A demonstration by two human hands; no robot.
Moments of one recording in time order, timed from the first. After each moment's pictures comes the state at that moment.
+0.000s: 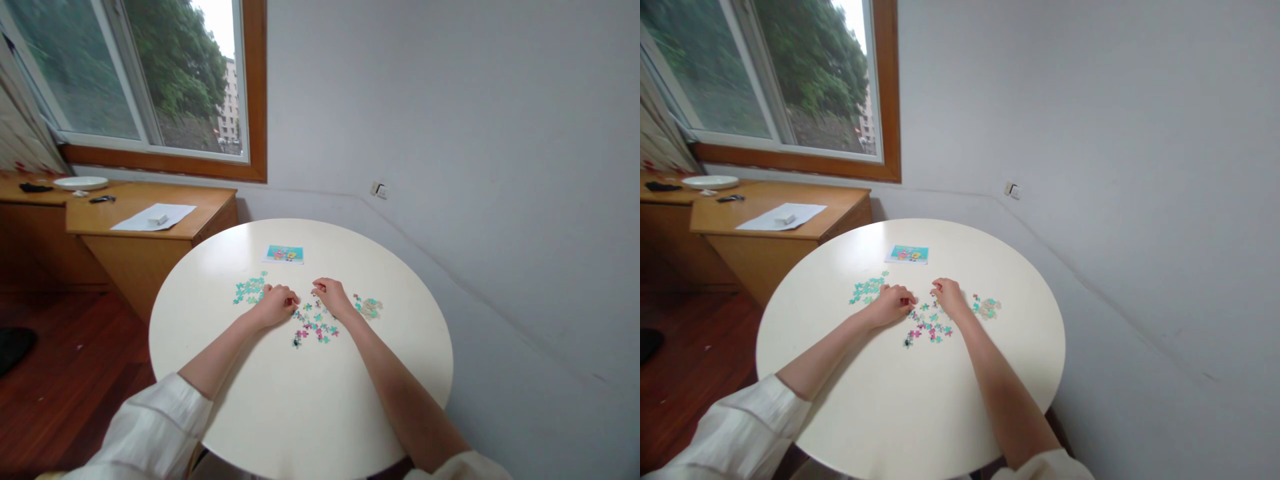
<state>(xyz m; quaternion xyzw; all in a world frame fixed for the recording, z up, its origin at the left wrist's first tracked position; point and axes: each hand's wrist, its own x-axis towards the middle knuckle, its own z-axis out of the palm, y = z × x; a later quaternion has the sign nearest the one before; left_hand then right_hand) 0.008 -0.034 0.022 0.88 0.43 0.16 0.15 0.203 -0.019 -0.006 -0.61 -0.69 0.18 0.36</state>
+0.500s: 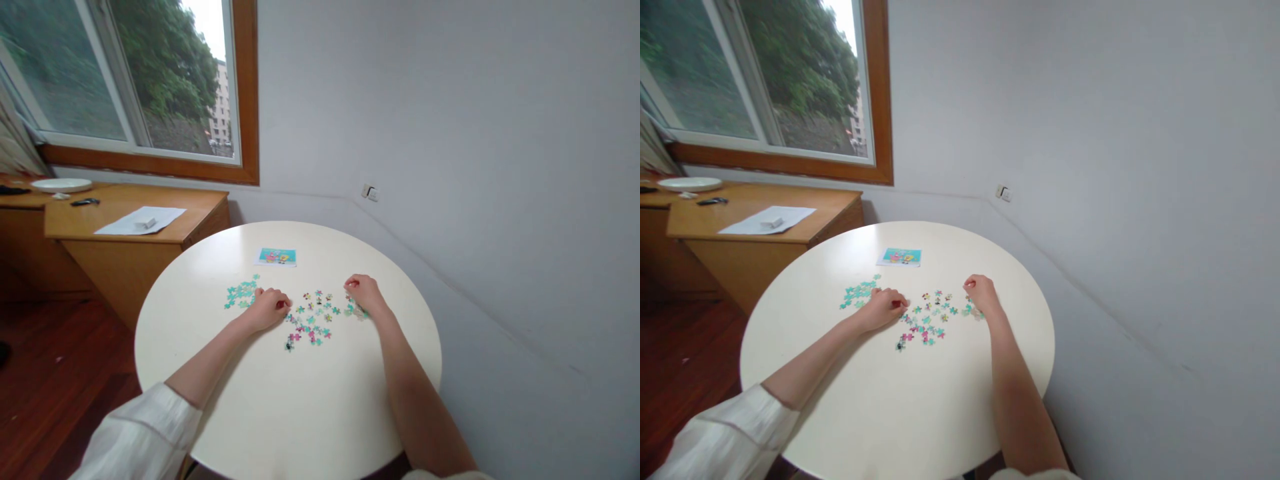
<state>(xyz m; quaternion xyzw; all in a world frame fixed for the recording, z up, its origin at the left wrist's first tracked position) 0.010 -0.032 0.019 0.87 0.44 0.16 0.16 0.285 -0.039 0.027 -0.73 -0.60 0.11 0.32</state>
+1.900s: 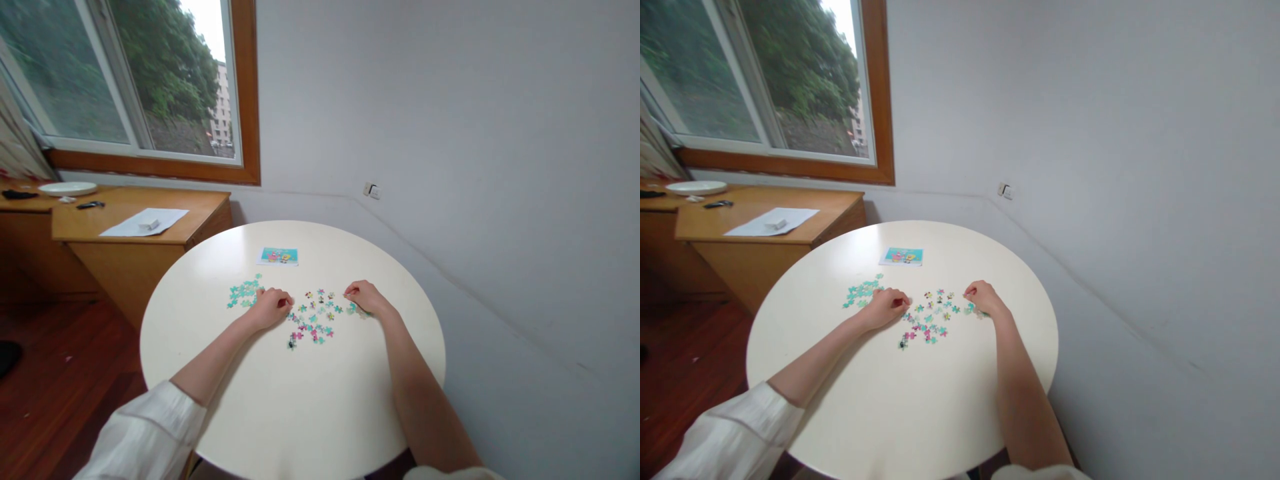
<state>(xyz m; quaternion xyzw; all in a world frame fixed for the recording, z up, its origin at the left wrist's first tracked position) 0.011 -0.036 0.025 0.86 0.46 0.16 0.18 0.294 -0.044 0.021 -0.72 -0.64 0.18 0.20</state>
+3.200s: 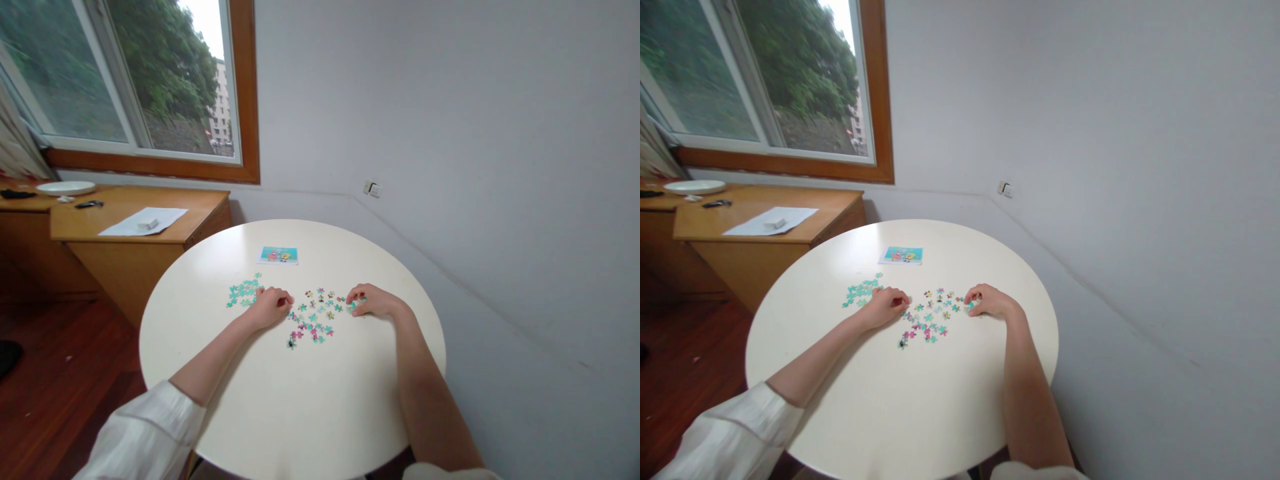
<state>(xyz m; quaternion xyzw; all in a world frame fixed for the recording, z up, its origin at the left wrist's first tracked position) 0.011 -0.035 0.024 0.86 0.46 0.15 0.17 0.318 -0.056 0.034 -0.58 -0.76 0.27 0.15</state>
